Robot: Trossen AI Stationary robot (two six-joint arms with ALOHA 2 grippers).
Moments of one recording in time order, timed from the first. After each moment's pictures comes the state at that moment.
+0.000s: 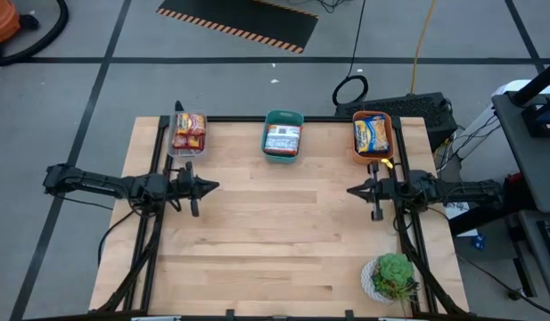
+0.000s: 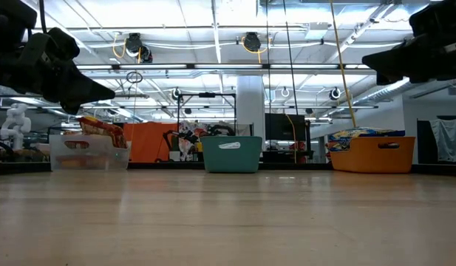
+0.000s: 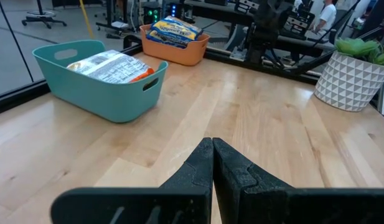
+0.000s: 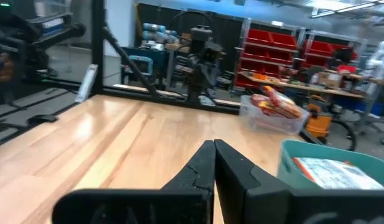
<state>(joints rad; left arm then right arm) -0.11 0.32 0.01 0.12 -0.31 -0.22 0.03 0.00 0.02 0.01 0.01 -0.14</state>
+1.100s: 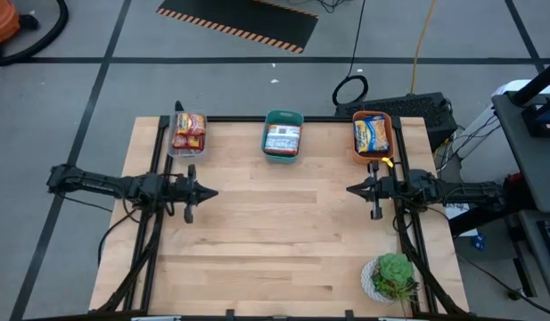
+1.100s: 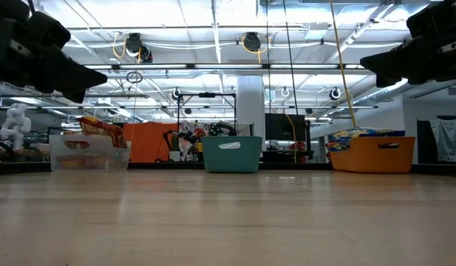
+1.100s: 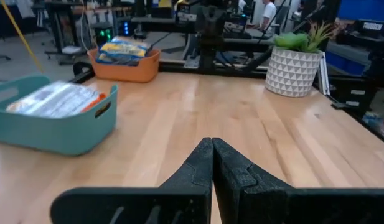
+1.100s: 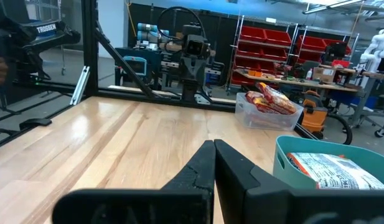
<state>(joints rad) -0.14 0.25 0.01 0.12 -0.16 -0.07 0.00 0.00 0.02 0.01 0.00 -0.12</state>
